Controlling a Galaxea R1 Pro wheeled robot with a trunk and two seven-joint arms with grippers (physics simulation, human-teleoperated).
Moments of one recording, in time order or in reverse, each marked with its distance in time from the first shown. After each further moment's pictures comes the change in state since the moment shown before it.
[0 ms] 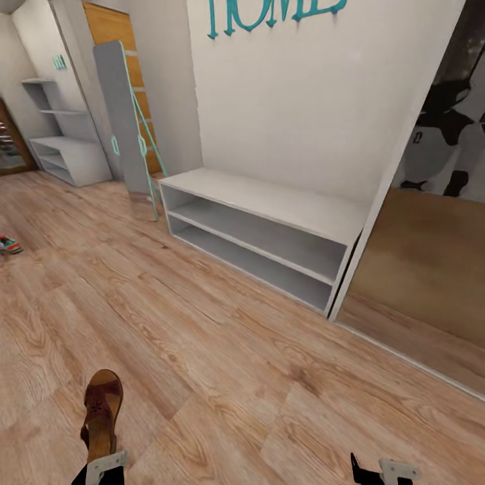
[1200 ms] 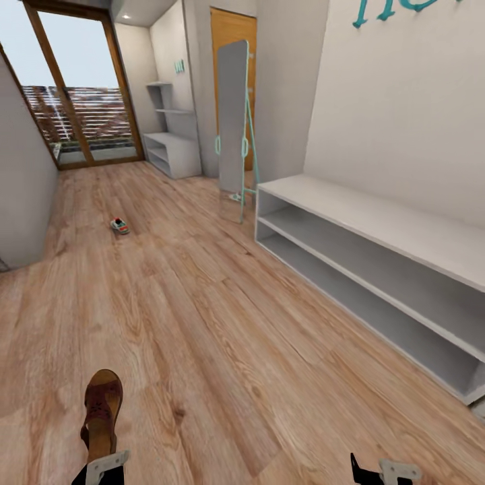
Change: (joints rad) left arm 0.000 0.000 0.000 0.000 0.000 0.000 0.000; right arm 0.000 0.001 -0.001 -0.001 0.000 0.001 0.000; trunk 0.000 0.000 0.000
